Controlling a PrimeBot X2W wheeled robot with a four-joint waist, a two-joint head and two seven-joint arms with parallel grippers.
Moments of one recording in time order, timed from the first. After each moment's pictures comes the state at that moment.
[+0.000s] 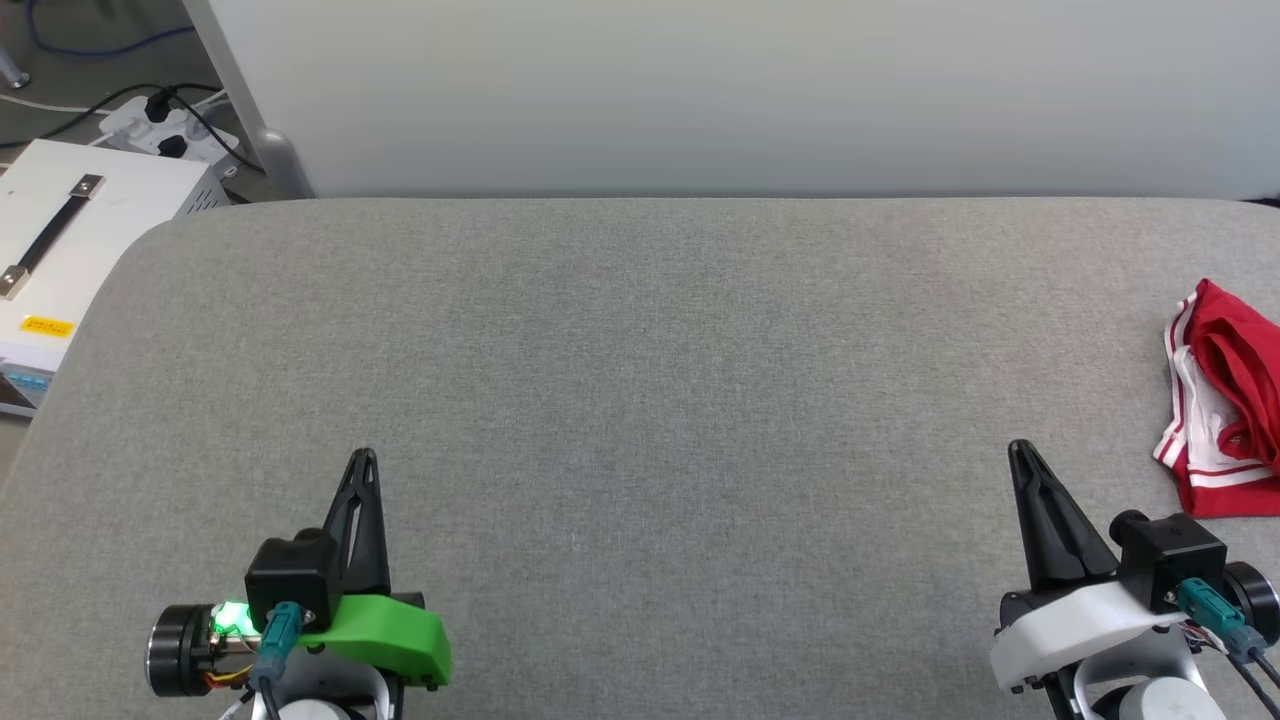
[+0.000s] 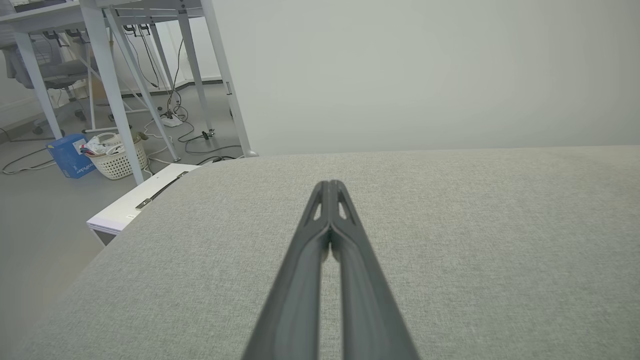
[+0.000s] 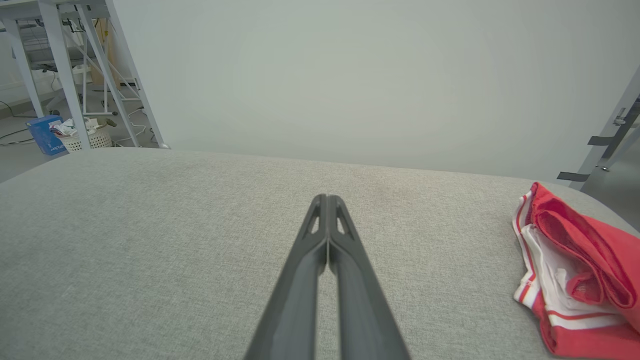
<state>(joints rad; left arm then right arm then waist) 0.00 0.08 -0.03 0.05 -0.04 0.02 -0.18 0.00 -0.07 0.01 0.05 0.09 0.13 -0.18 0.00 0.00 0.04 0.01</state>
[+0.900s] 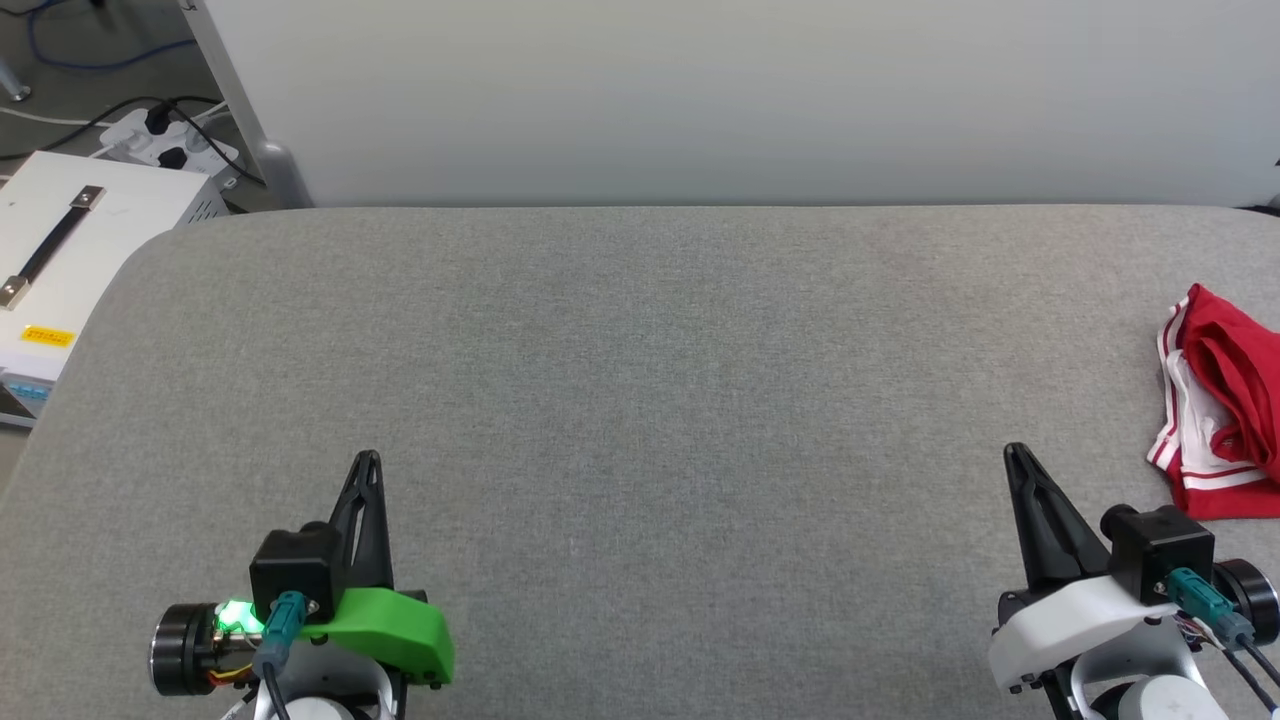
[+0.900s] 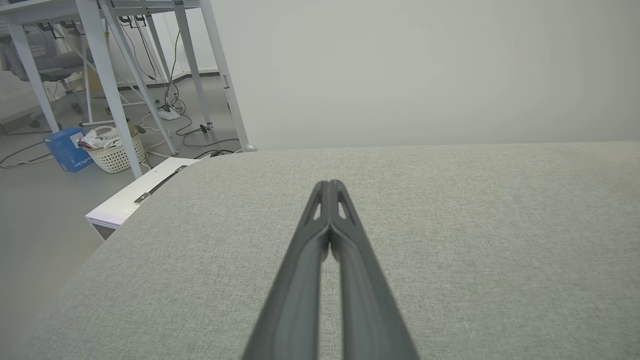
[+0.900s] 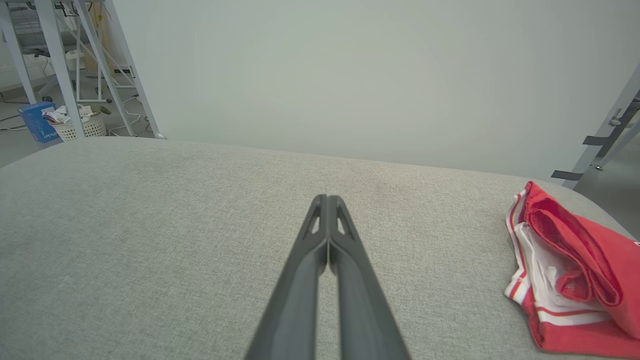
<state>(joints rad) 0.00 0.07 -0.02 0.04 -0.03 0.02 -0.12 0.00 -0.07 0.01 0.04 0.07 0.13 -0.13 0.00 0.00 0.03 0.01</state>
